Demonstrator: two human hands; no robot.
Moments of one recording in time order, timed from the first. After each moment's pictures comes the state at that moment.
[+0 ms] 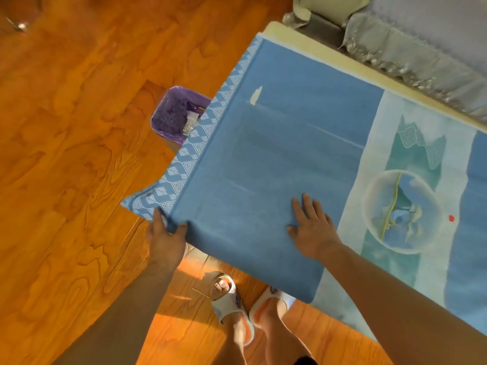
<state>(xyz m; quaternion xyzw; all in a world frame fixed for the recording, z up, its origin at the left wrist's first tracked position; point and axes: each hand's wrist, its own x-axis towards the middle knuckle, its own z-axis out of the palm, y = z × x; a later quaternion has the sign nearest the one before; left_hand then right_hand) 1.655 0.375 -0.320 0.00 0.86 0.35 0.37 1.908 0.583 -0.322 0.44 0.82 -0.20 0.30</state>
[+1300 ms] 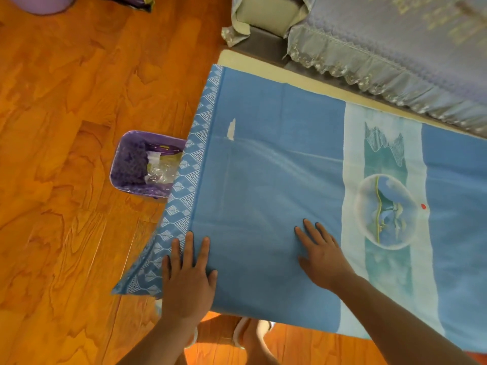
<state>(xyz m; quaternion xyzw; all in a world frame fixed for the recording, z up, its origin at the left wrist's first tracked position) 1.592 0.438 -0.350 0.57 0.78 -0.05 0.25 1.890 0.582 -0.325 0.52 0.81 -0.17 0.21</state>
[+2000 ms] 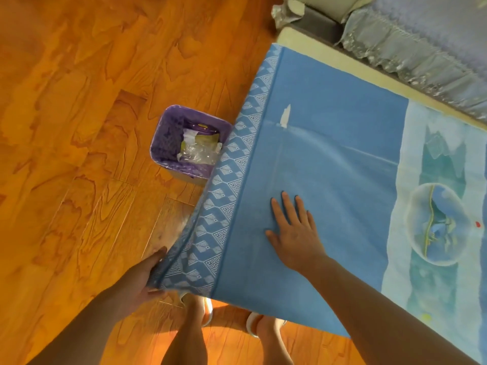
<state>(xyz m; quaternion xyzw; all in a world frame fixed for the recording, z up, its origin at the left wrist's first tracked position) 1.432 0.366 -0.365 -0.08 0.69 0.26 0.67 1.725 0.566 -0.346 0.48 0.84 -0.17 0.18</state>
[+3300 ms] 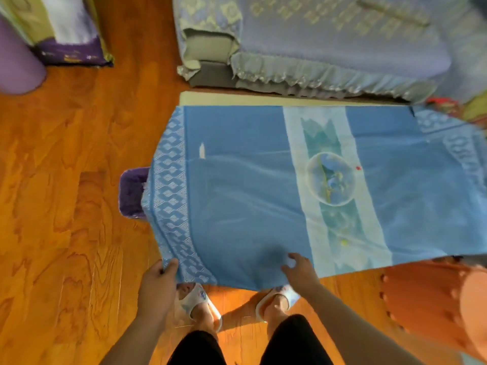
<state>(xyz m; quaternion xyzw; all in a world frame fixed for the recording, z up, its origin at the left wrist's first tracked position) 1.538 0.422 -0.147 0.16 0.78 0.29 0.53 1.851 0.454 -0.193 0.79 0.40 -0.46 0.05</state>
